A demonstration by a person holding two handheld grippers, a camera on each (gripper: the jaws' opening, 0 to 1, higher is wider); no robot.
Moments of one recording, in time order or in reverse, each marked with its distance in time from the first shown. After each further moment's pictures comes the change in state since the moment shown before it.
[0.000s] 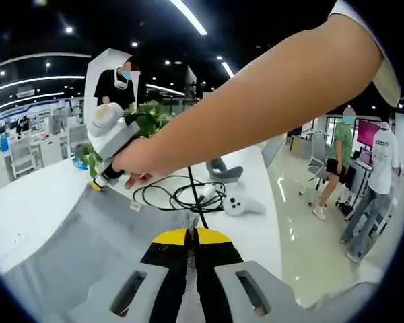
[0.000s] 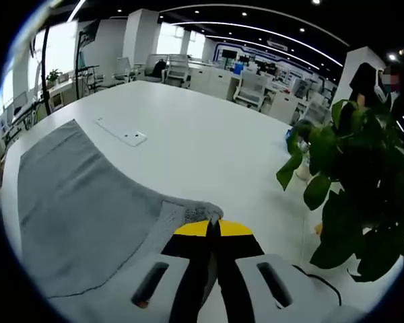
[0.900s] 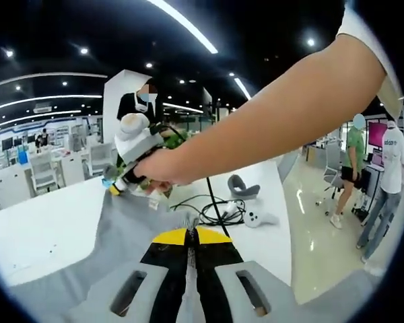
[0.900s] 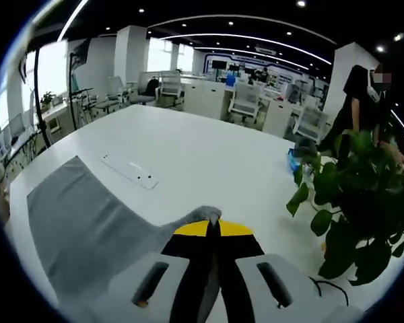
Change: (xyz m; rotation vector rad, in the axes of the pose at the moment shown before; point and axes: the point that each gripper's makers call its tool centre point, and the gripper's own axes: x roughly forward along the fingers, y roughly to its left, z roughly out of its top) left arm -0.088 0.045 0.035 0.027 -0.115 0.132; right arm -0.025 0.045 0.087 0.087 -0.073 -0.017
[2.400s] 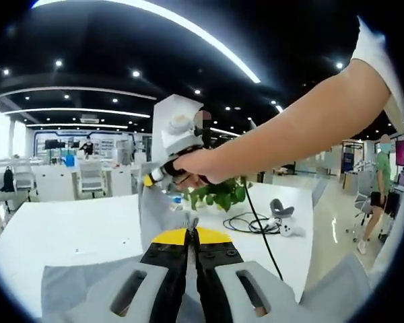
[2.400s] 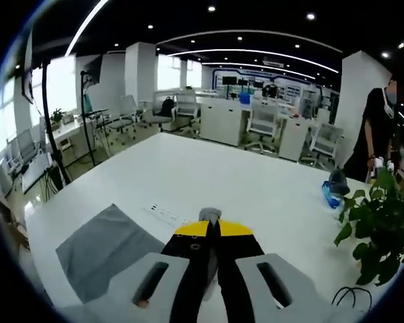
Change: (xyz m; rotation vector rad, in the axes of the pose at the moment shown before) left arm -0.202 0.118 0.002 -0.091 -0.167 0.308; right arm 0.013 0.174 0.144 0.035 -0.102 0.080
